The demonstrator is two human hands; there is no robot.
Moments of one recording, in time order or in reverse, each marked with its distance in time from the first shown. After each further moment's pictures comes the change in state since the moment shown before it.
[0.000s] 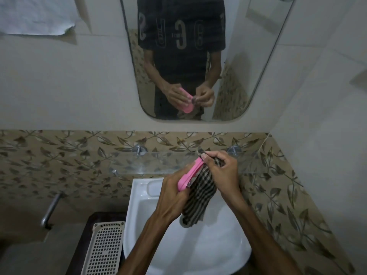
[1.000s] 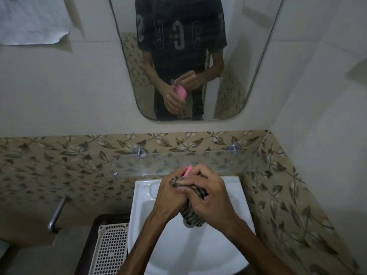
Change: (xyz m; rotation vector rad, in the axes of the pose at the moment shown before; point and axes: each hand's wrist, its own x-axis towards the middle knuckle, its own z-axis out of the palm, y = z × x) left_hand 0.000 -0.008 -0.001 0.037 0.034 -0.212; right_hand -0.065 -0.028 0.005 -0.163 -0.285 -0.497
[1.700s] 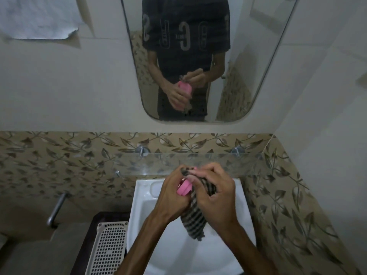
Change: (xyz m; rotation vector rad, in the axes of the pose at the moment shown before) left_hand 0.006 -0.004 -0.003 -0.023 -0.052 0.233; right_hand 0.006 -0.003 0.005 0.020 0.249 0.107
